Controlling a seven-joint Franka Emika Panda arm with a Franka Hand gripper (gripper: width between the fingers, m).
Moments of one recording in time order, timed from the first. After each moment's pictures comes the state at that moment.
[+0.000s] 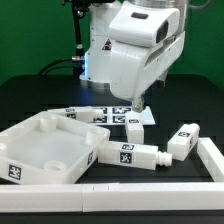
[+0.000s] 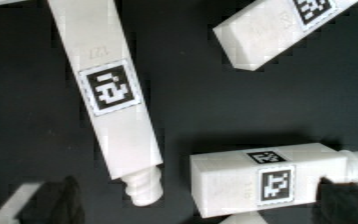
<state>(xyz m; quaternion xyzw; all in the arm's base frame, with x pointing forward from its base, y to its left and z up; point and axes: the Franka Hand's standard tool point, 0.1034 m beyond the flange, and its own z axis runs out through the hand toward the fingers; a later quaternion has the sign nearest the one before) 0.538 0.044 0.108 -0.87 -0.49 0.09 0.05</state>
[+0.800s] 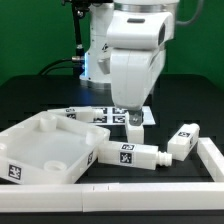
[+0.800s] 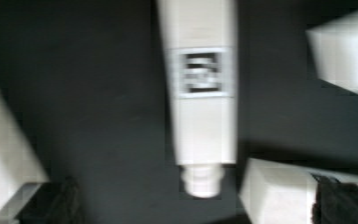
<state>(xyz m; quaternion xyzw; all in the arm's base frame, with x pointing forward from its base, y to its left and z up) 0.569 0.019 0.093 -0.79 -0.61 0.00 0.01</state>
